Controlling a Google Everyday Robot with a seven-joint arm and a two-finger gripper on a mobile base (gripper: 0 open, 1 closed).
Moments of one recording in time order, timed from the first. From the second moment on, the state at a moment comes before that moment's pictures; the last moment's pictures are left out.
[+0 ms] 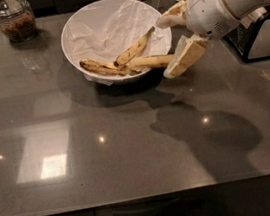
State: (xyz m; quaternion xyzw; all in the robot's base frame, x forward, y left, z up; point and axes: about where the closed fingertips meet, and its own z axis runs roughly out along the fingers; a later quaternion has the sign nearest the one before) arm 0.554 -0.089 0.955 -0.68 0.62 0.11 0.38
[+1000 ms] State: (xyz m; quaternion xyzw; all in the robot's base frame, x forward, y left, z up) arm 0.581 -0.084 0.910 -0.71 0.62 0.07 0.34
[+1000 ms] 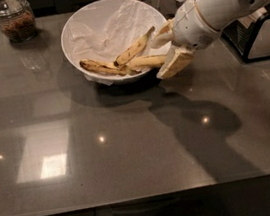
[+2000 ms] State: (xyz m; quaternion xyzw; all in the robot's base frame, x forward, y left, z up) arm 0.581 -0.086 0.922 -0.70 0.63 0.06 0.34
